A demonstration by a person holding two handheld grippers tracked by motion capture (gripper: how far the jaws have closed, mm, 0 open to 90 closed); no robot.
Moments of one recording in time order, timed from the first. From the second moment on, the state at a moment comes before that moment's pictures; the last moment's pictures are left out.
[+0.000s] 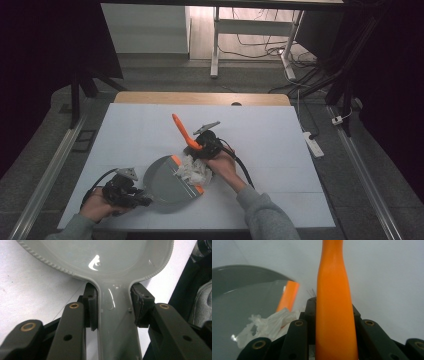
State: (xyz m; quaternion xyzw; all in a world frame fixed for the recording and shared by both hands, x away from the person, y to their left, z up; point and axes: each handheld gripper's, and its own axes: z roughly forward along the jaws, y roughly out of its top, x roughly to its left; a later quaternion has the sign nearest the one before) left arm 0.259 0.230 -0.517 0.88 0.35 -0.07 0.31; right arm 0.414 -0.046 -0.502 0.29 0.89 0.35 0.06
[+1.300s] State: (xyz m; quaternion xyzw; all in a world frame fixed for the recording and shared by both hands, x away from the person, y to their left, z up) left arm 0.258 0.229 -0.517 0.88 0.35 -0.07 0.31; right arm 0.420 -0.055 -0.476 0.31 0.86 0.40 0.12
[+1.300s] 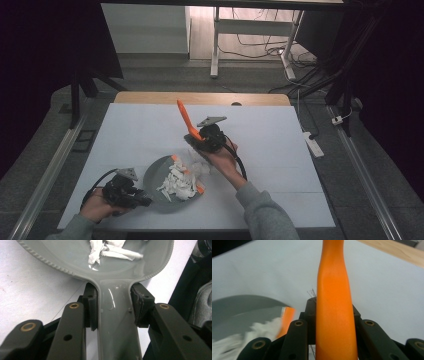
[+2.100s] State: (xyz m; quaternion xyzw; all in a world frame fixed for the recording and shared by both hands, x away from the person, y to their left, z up) left arm 0.258 0.228 -0.518 0.88 0.35 -0.06 0.31; right arm 0.415 -0.028 -0.507 0.31 0.88 0.35 0.07
